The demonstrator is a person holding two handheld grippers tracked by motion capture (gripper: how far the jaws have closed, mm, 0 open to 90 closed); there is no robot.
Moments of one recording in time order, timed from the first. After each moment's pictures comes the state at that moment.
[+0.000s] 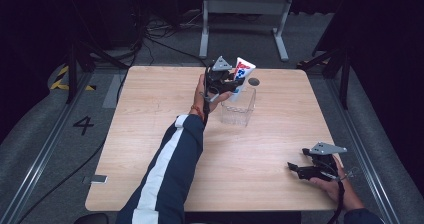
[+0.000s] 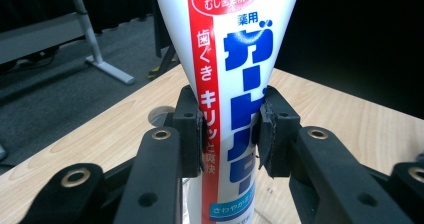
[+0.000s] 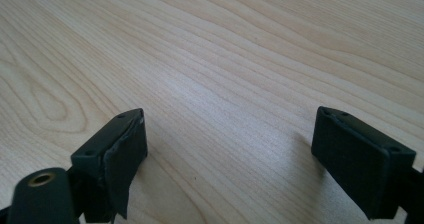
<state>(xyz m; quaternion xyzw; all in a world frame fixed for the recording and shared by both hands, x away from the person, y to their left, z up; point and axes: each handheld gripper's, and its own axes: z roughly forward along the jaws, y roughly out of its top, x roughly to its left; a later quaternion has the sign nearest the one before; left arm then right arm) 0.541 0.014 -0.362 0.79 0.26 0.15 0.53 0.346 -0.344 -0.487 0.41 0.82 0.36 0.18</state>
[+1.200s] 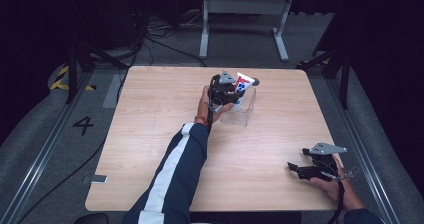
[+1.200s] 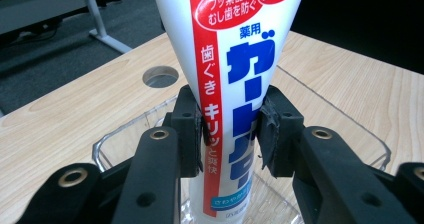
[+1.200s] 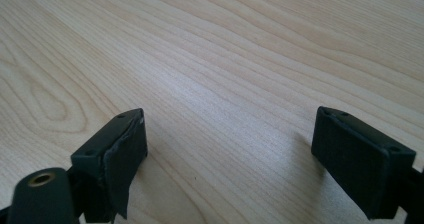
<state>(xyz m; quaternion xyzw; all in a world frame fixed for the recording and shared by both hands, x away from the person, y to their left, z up) 0.538 0.001 -0.408 0.81 0.28 0.15 0.50 0.346 -0.344 -0.487 0.41 0.82 0.36 0.18</state>
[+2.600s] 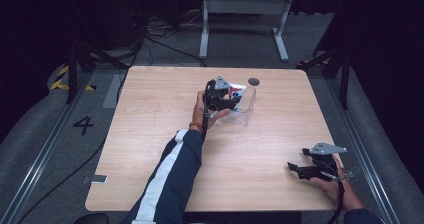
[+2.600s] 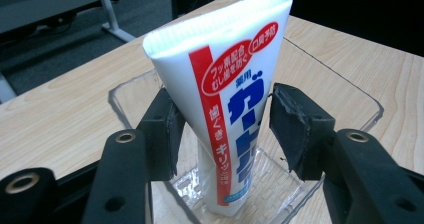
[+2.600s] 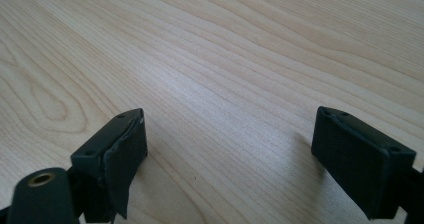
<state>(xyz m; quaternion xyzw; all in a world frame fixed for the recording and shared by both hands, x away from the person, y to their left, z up) 0.520 0.017 -0.411 0.81 0.29 0.16 0.49 0.346 -0.344 -0.487 0.41 0.82 0.36 0.18</state>
